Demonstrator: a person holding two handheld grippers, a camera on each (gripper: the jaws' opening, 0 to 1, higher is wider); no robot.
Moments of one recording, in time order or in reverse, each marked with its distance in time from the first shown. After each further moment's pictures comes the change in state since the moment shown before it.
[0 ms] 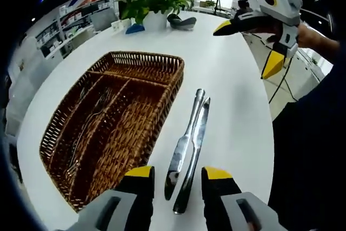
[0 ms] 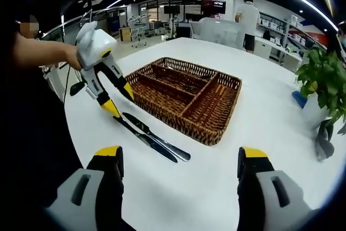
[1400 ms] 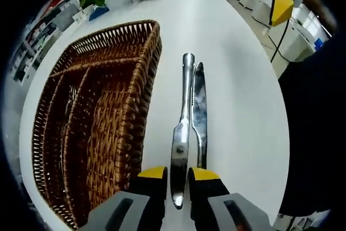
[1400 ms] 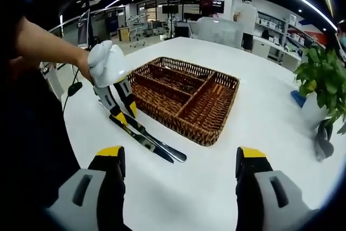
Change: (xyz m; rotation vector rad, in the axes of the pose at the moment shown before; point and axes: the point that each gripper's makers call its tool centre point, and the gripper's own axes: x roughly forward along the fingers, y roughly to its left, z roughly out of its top) left arm 0.039 0.004 -0.018 0.198 0.228 -0.054; right arm 0.005 -0.009 0.003 0.006 -0.003 -0.010
